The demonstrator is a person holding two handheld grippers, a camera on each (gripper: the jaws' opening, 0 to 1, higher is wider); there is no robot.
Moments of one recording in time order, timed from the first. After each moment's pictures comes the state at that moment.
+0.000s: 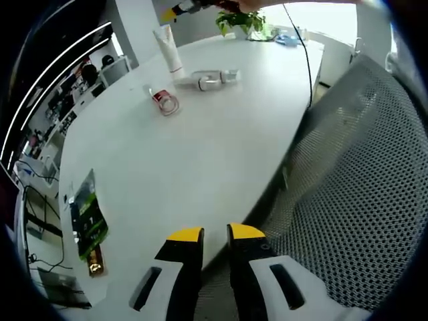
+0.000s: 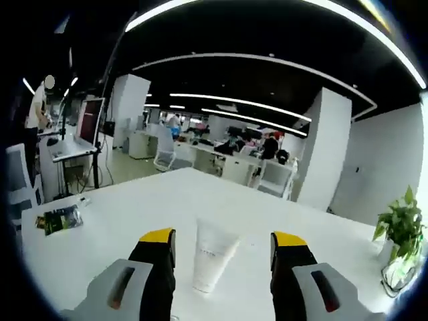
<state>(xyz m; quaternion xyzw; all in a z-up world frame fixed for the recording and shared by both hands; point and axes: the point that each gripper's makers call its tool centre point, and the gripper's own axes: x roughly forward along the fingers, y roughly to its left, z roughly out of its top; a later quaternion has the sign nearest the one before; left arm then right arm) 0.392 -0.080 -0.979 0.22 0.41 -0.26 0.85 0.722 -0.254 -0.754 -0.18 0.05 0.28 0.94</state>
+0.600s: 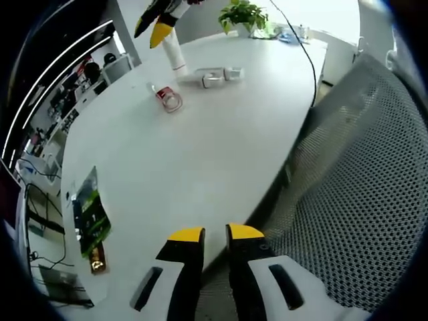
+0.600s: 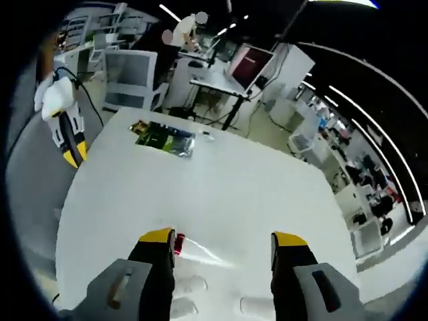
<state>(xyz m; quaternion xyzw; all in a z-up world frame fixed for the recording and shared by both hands) 0.393 -0.074 -0.980 0.22 0.41 -0.25 0.85 0.660 -0.129 -0.860 -0.46 0.14 0.62 0.62</state>
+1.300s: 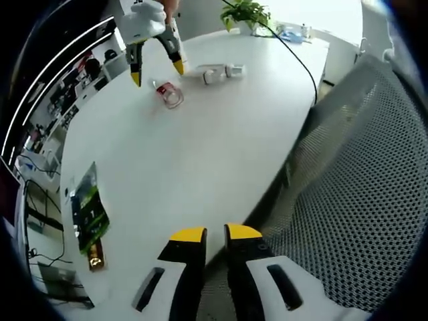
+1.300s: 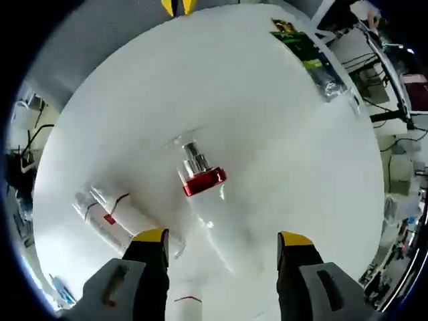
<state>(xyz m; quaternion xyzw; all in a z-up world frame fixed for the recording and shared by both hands) 0.391 -0.072 -0.984 0.22 0.42 -0.25 0.84 0.683 -0.144 -0.976 -0.72 0.11 0.65 0.19</state>
